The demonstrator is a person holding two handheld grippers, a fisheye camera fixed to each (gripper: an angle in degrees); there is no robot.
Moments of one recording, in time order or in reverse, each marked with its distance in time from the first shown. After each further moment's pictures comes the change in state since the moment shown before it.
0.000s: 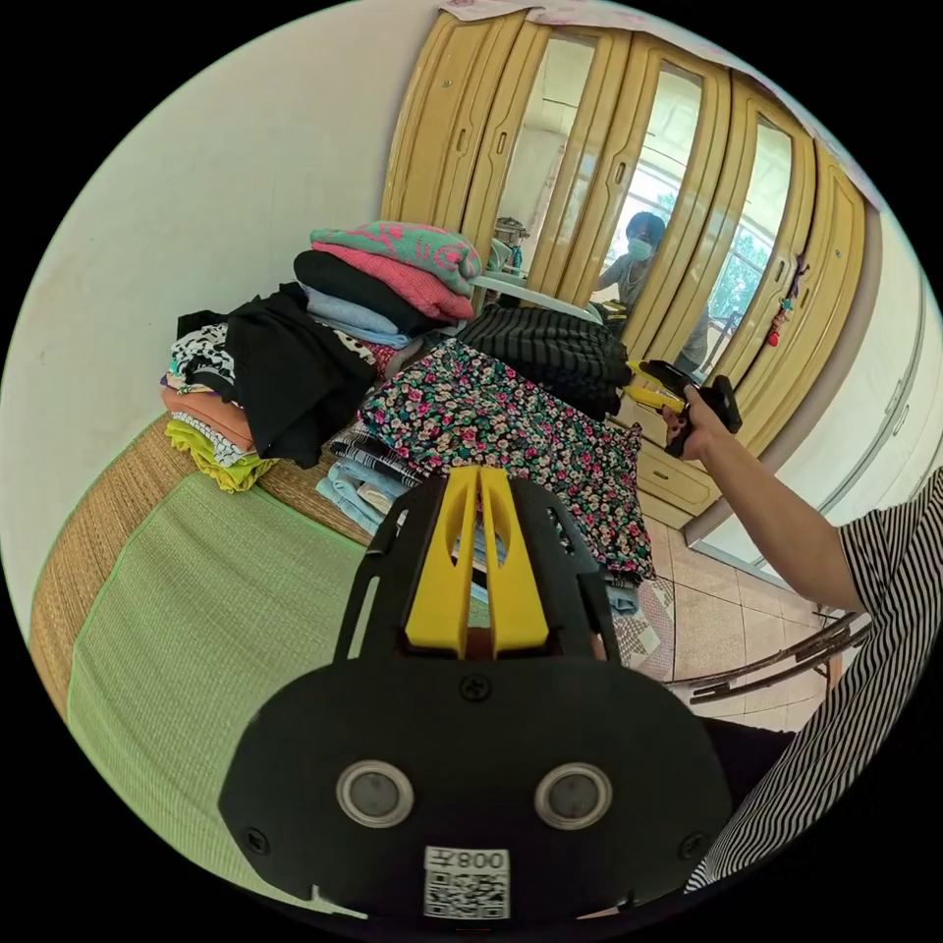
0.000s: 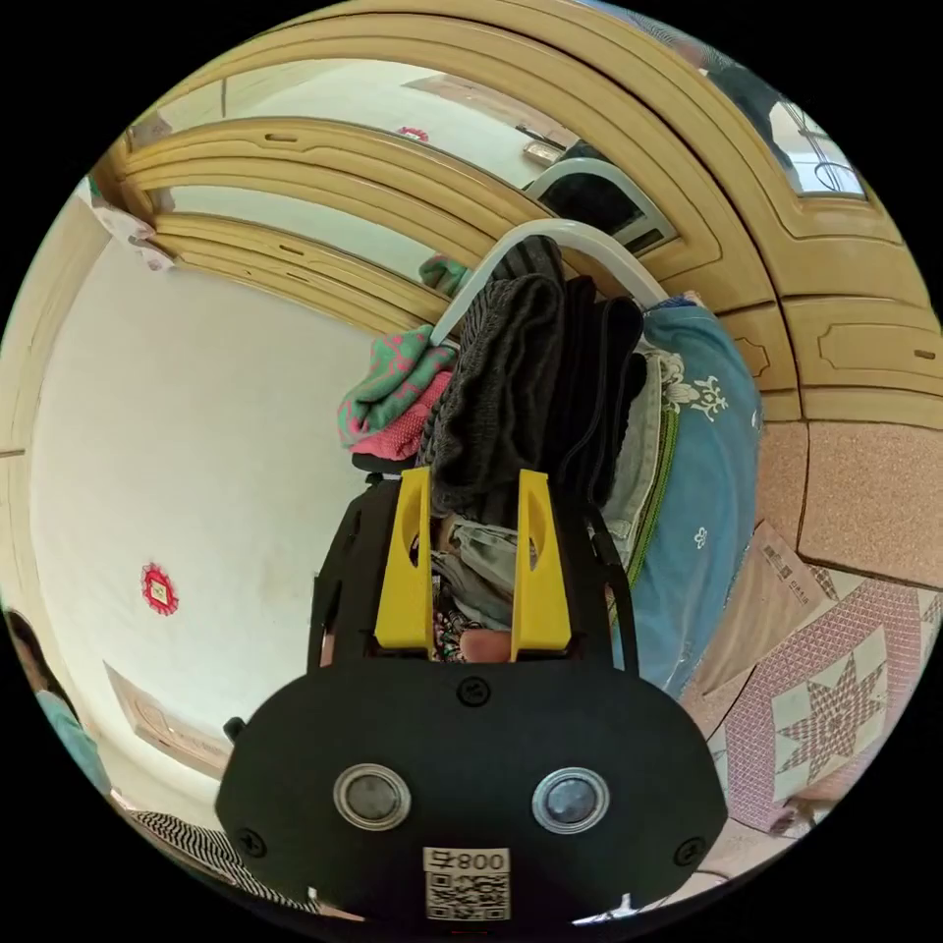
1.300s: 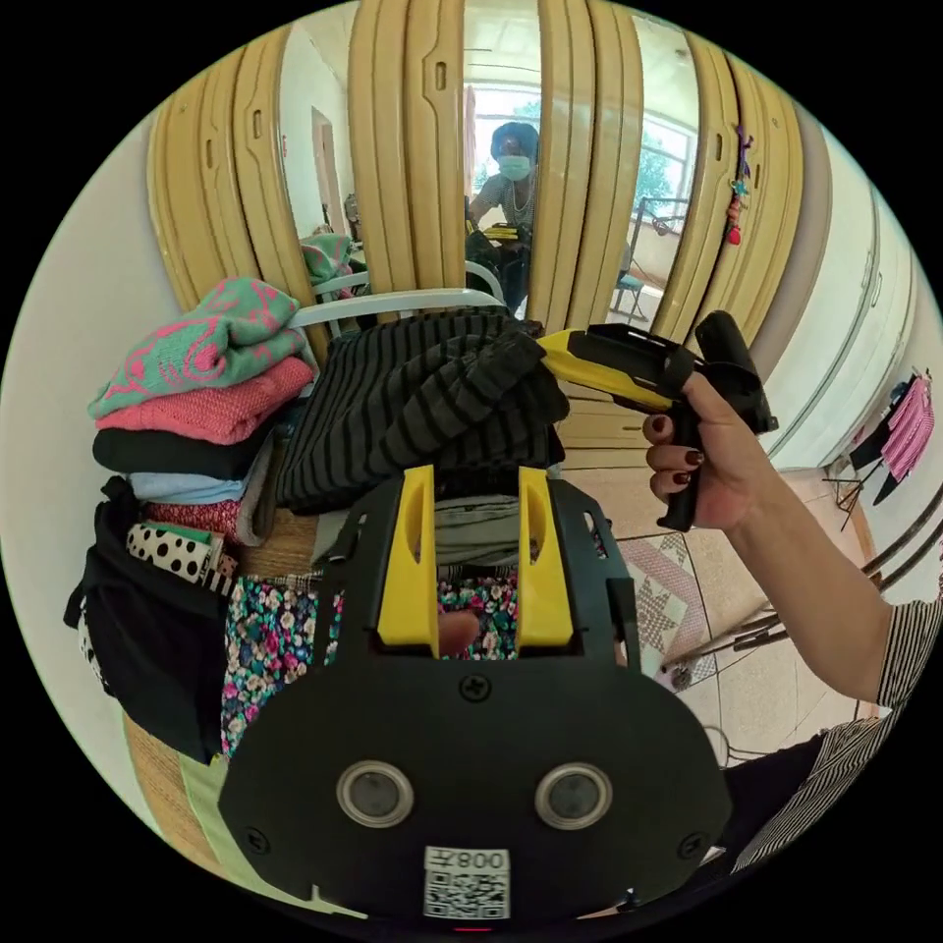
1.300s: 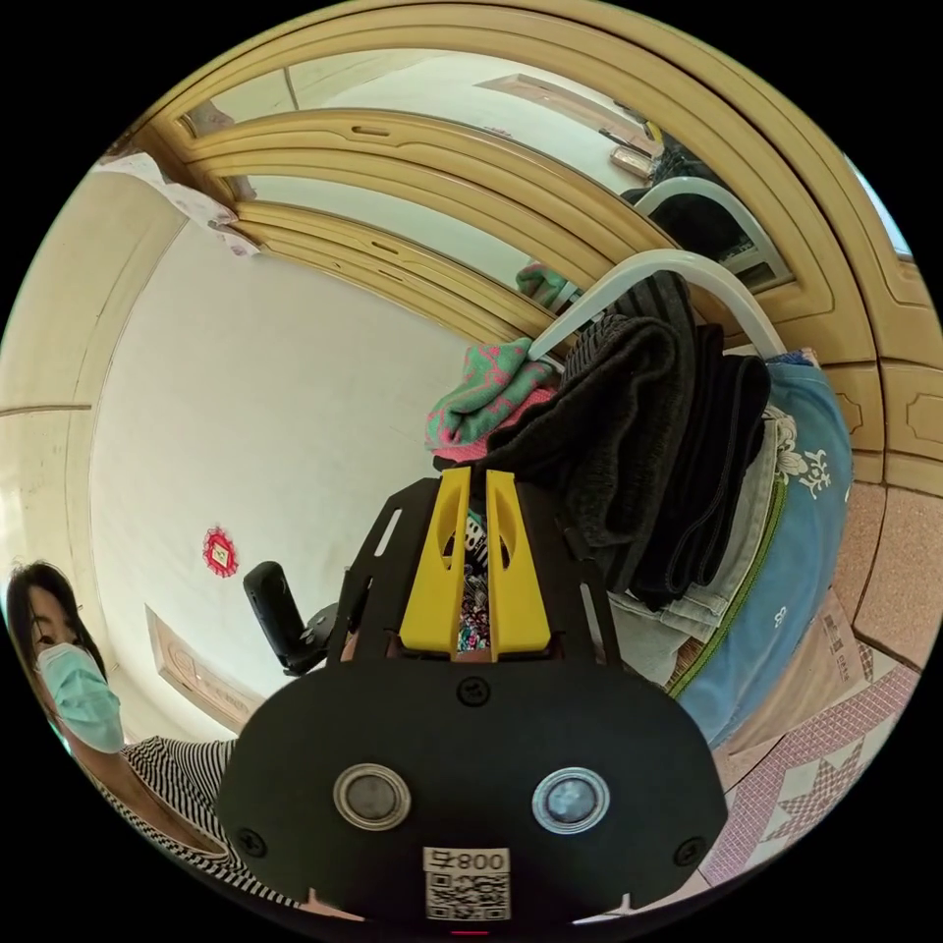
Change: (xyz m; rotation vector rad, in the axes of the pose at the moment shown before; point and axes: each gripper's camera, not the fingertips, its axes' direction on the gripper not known) left arm 0.252 -0.211 0.306 -0.131 0.026 0.453; right arm 0.066 -0.057 -0.117 0.007 -0.255 -0.138
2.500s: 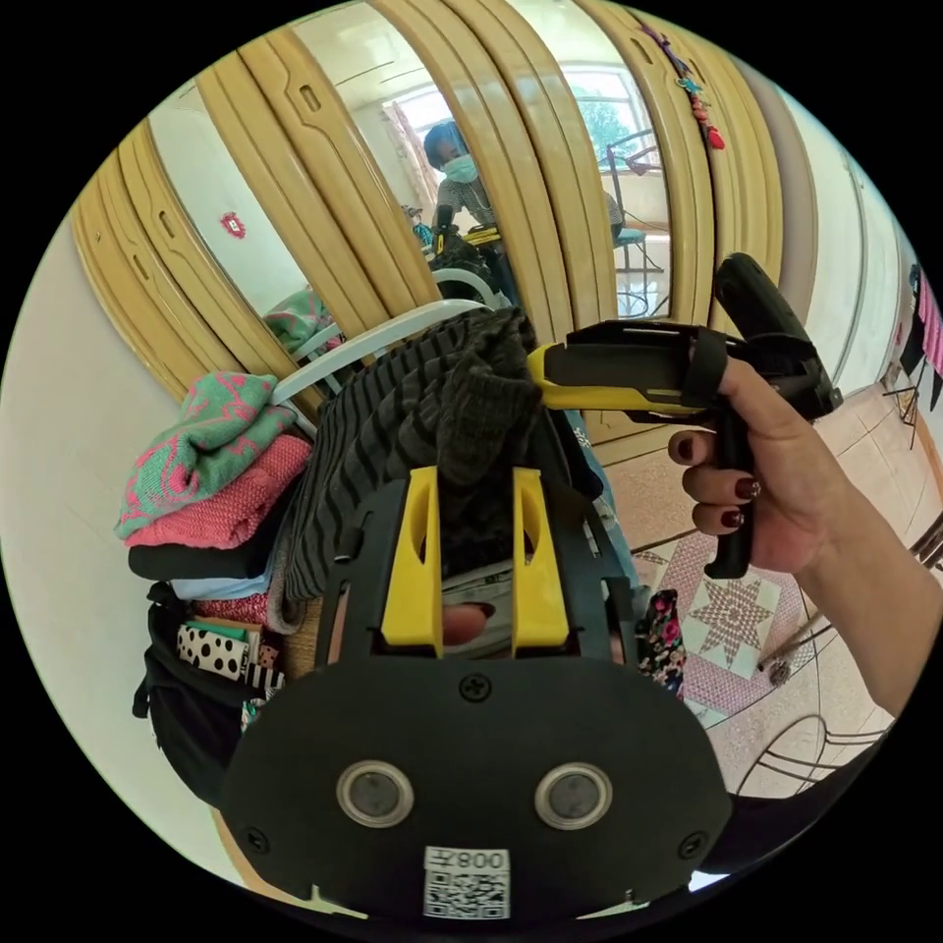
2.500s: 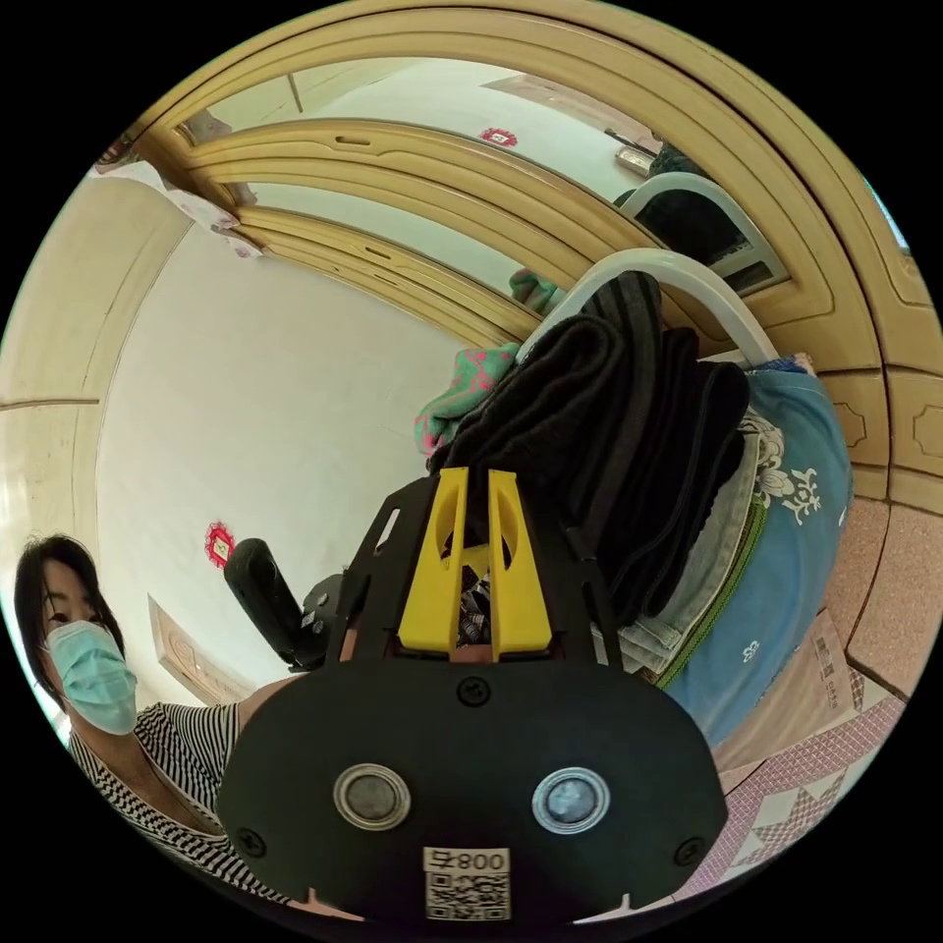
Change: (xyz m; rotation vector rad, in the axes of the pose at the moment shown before) left arm 0.059 -0.152 0.133 0.052 -0.170 0.159; right arm 0.058 -0.006 -0.028 -0.006 -0.036 -0.014
